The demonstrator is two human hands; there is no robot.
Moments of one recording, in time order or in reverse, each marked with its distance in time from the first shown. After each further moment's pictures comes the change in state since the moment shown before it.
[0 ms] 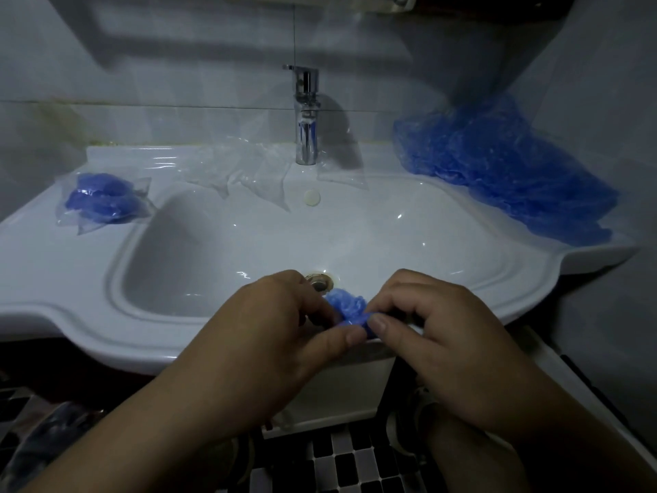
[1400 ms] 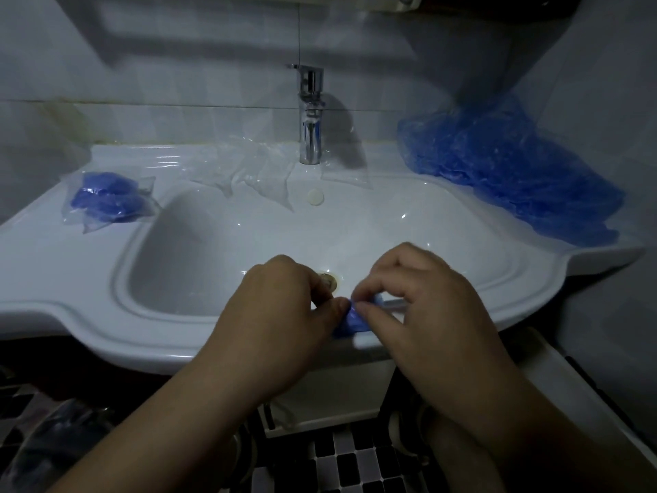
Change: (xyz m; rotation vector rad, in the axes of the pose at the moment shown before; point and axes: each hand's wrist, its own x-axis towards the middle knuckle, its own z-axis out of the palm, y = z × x) left_hand 0.019 -0.002 0.013 0.145 0.122 -0.169; right_hand 0.014 -0.009 0.017 -0.192 0.176 0.010
